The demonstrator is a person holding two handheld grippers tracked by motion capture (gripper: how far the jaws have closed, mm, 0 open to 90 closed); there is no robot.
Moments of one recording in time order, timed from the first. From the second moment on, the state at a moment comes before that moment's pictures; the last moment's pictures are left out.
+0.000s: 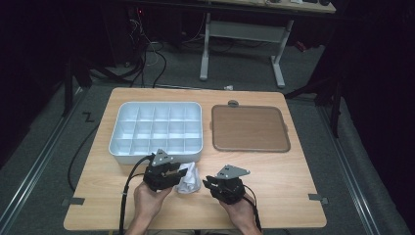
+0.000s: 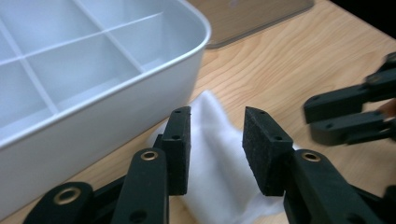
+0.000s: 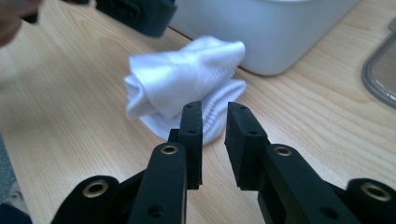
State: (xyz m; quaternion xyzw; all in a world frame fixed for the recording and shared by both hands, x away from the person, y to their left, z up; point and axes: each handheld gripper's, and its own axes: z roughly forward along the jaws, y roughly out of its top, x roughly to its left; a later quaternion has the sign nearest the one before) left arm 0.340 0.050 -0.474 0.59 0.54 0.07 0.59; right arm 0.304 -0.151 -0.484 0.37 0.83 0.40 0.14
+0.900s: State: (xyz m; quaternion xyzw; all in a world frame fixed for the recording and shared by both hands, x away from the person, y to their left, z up) left arm 0.331 0.039 -0.516 0.61 0.56 0.08 0.56; right arm 0.337 -0.110 -0.486 0.36 0.84 0.38 0.12
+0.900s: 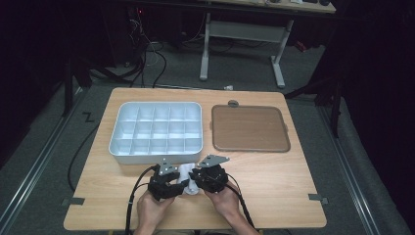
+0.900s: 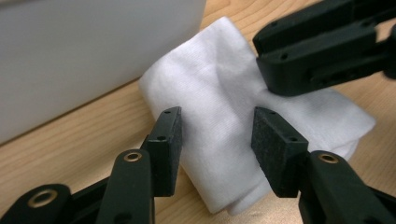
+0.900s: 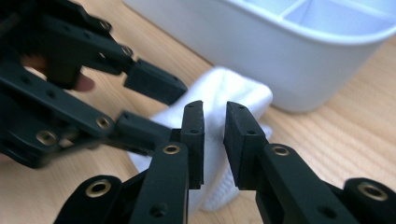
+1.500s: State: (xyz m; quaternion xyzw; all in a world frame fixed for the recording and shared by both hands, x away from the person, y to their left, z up) left arm 0.333 0.048 -0.522 0.59 0.58 0.06 0.56; right arm 0.337 -0.127 -0.521 0.38 0.84 0.36 0.12
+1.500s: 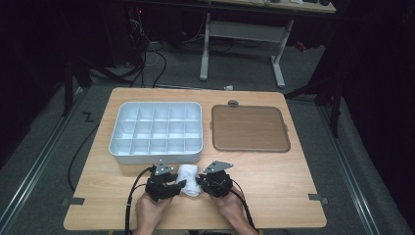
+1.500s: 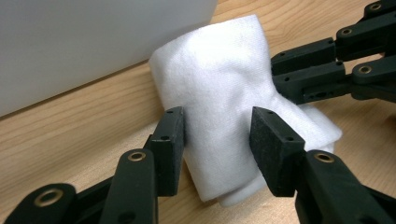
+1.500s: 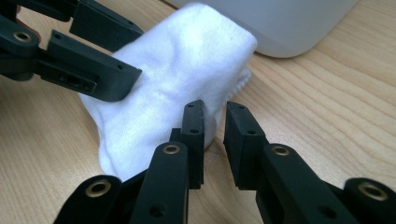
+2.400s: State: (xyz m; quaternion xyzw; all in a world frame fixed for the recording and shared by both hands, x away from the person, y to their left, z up) left arm 0.337 0.077 -0.518 0.55 0.62 0.05 0.56; right arm 0.329 -0.112 -0.528 0.36 0.85 0.35 0.14
